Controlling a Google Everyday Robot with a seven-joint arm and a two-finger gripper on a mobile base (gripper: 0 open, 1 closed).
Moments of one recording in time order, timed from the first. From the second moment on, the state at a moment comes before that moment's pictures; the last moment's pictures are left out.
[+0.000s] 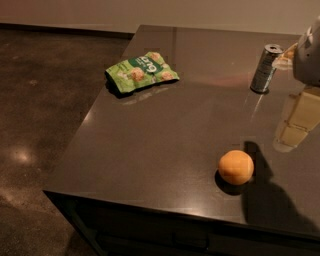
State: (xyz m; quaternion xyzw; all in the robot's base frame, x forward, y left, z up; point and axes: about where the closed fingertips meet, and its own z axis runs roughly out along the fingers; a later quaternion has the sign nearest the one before) arm 0.438 -0.217 0.976 -0.60 0.78 -0.03 0.16
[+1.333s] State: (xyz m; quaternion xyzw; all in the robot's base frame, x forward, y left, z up) arm 0.416 -0.200 0.942 -0.59 0.79 0.03 0.16
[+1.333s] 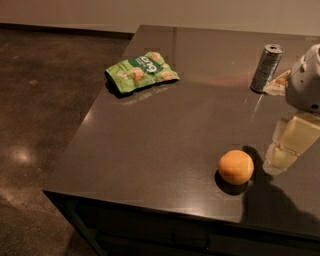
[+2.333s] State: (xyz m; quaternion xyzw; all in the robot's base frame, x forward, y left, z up) arm 0.390 -0.171 0.890 -0.60 0.77 0.09 0.18
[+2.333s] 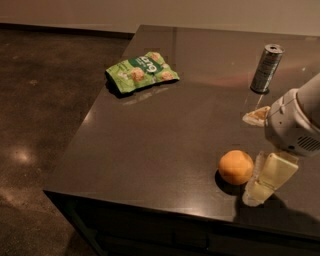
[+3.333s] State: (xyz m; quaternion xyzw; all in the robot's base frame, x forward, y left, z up) arm 0.397 -0.158 0.853 -0.61 0.76 0.06 0.21
